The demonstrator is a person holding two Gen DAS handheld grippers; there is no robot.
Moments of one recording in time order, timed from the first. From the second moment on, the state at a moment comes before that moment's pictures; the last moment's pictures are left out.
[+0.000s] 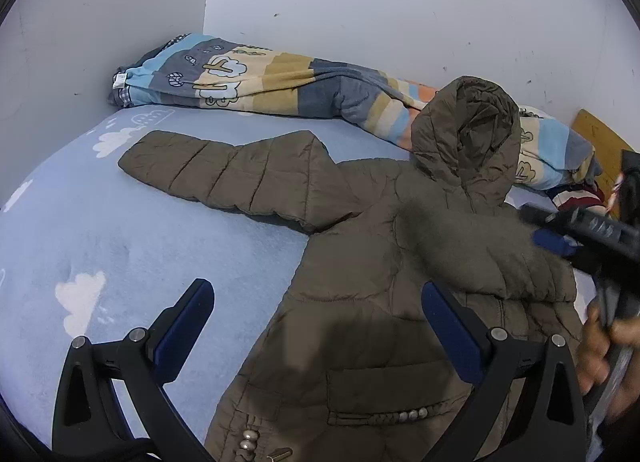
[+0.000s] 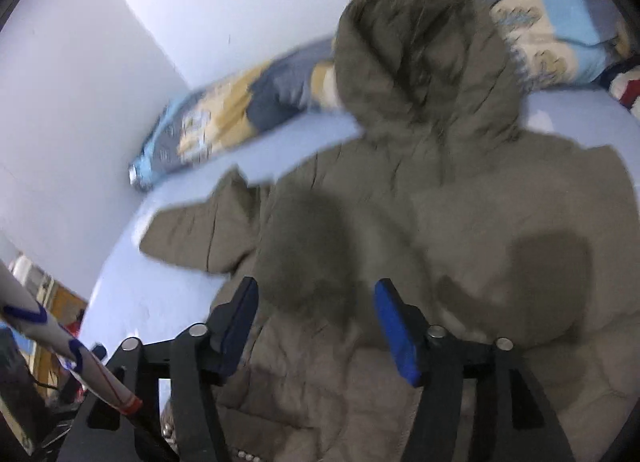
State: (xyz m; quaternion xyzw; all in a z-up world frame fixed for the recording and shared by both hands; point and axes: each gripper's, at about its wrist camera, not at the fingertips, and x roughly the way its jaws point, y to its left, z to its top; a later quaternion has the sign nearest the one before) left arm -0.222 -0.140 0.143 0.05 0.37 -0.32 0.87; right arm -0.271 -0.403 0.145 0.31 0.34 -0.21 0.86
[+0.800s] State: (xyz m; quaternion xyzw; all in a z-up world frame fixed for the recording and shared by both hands) left arm -0.227 -0.148 0.136 0.07 0.38 -0.31 0.87; right arm -0.377 -0.517 0.108 0.29 0.38 -0.45 0.76
